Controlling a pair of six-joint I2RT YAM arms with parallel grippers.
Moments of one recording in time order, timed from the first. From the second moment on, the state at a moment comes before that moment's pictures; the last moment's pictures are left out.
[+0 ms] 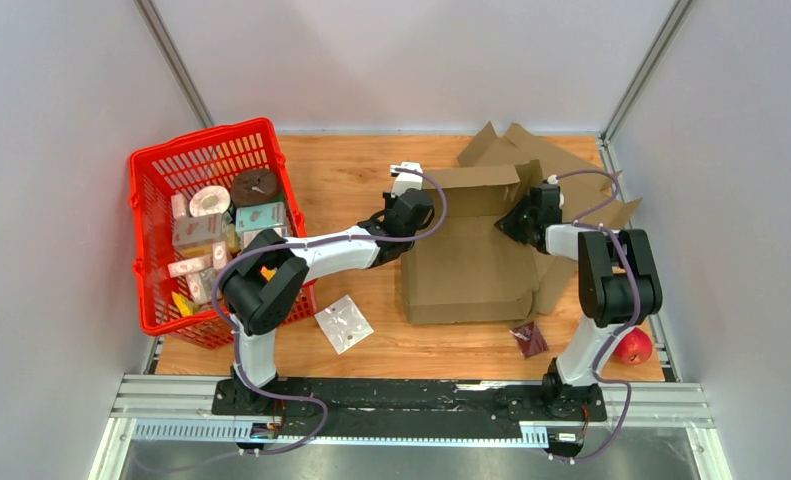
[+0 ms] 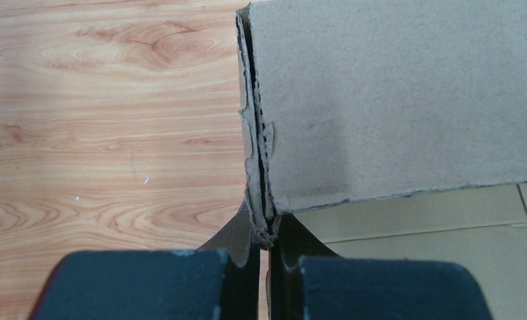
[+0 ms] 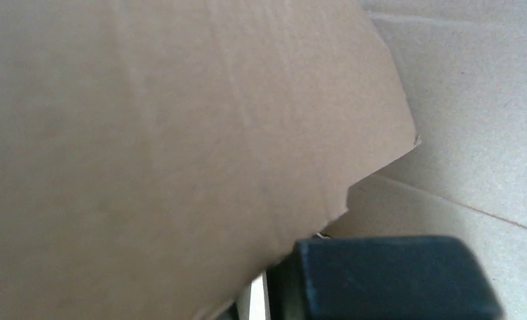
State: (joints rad) left arm -0.83 1.89 1.25 0.11 -0.70 -0.34; right arm 0.06 1.78 0.89 0.18 -0.12 0.78
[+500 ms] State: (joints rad) left arm -0.82 1.89 1.25 0.10 -0.70 -0.36; right arm 0.05 1.47 0.86 -0.12 0.00 0.68
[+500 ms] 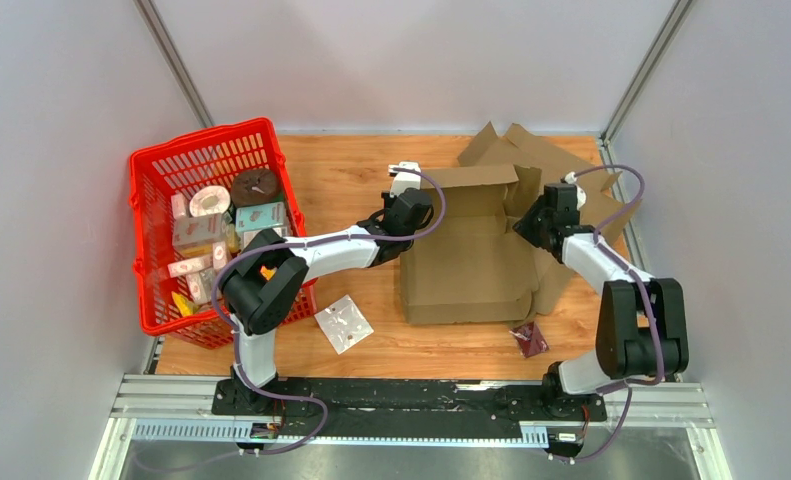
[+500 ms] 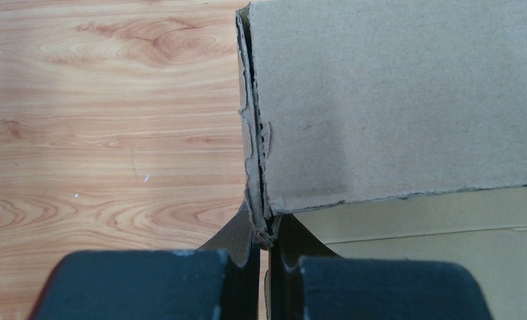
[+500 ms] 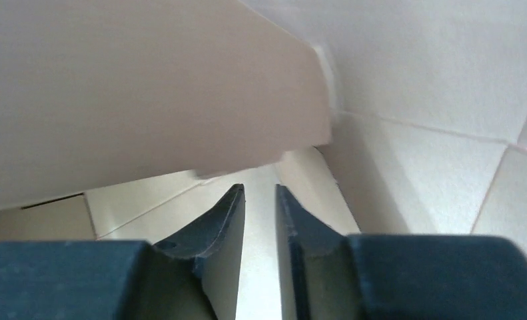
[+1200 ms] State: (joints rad) left arm -0.82 1.89 1.25 0.10 -0.68 -0.37; right arm -0.03 1.59 0.80 -0.09 0.01 0.73
